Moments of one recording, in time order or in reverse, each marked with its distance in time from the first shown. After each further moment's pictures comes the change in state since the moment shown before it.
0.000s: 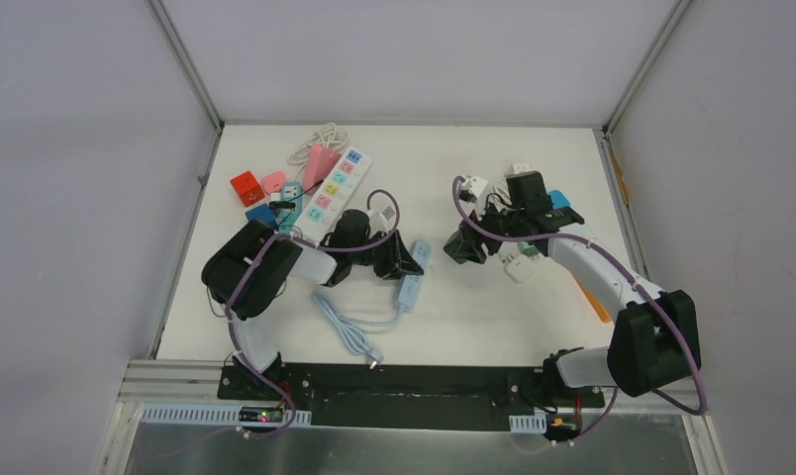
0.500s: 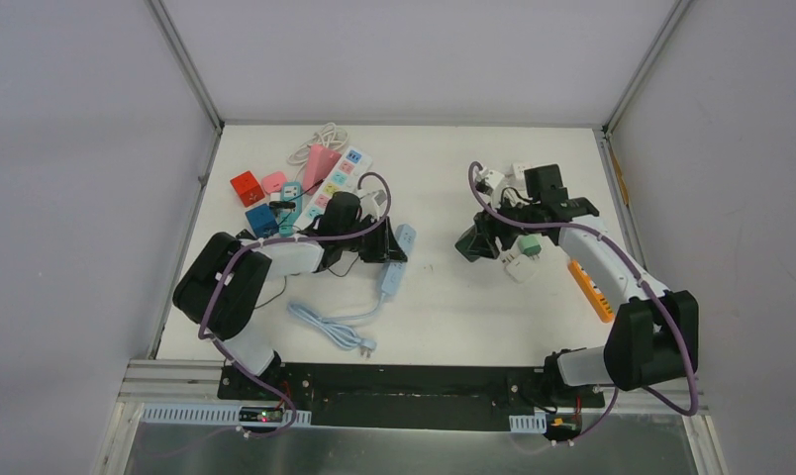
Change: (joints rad) left arm 0.058 -0.189 0.090 -0.381 -0.100 0.346; right arm -0.116 0.013 0.063 -0.148 -0.093 -0.040
